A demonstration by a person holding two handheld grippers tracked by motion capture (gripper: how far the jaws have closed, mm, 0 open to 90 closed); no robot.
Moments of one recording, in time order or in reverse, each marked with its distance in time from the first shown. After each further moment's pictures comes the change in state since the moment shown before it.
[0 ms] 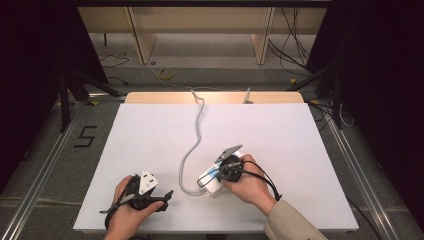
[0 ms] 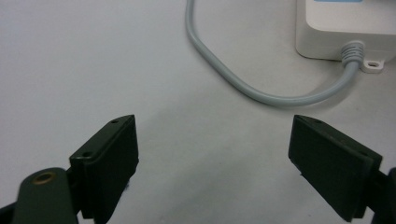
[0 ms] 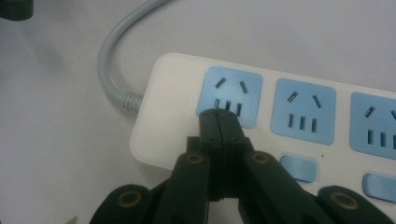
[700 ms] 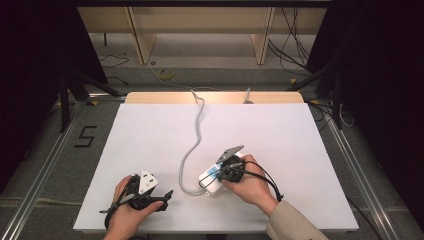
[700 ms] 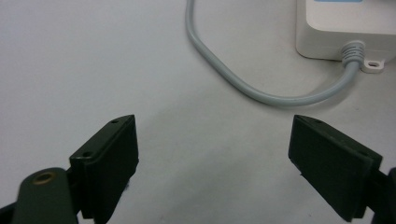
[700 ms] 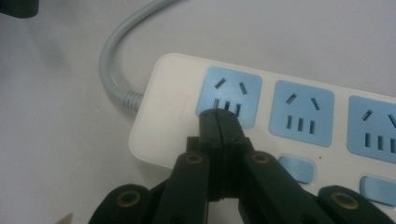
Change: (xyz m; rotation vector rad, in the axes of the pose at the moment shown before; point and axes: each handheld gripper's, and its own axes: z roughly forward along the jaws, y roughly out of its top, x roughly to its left) left arm 0.001 0.000 0.000 0.000 -0.003 -0.001; right arm -0.002 -0.003 0.000 -0.026 0.010 -0.027
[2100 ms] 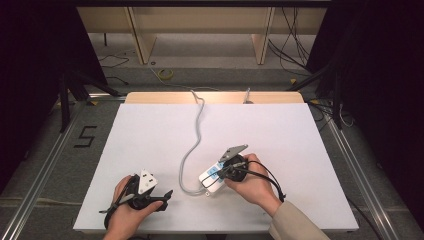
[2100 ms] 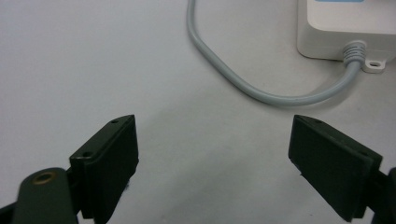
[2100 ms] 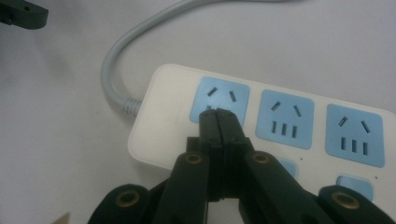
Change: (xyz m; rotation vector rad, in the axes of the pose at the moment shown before) left arm 0.001 0.000 0.000 -0.001 0.001 -0.005; right arm -0.002 -0.001 -0.010 -0.047 -0.019 -0.014
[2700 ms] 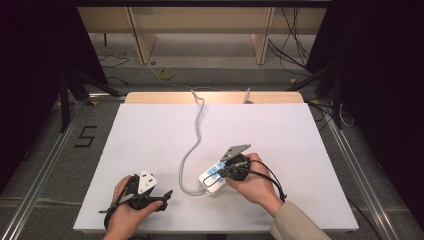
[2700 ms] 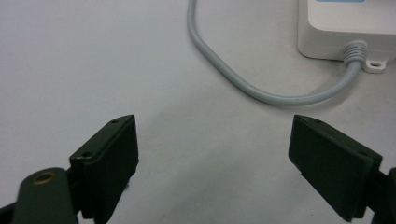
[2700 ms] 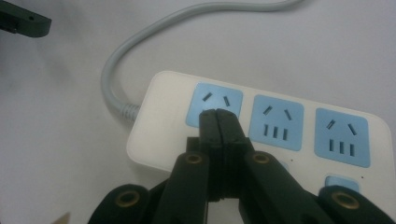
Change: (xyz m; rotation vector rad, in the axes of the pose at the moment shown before) left arm 0.000 0.000 0.000 0.000 0.001 -0.002; right arm -0.001 0.000 -0.006 -0.029 -0.008 0.001
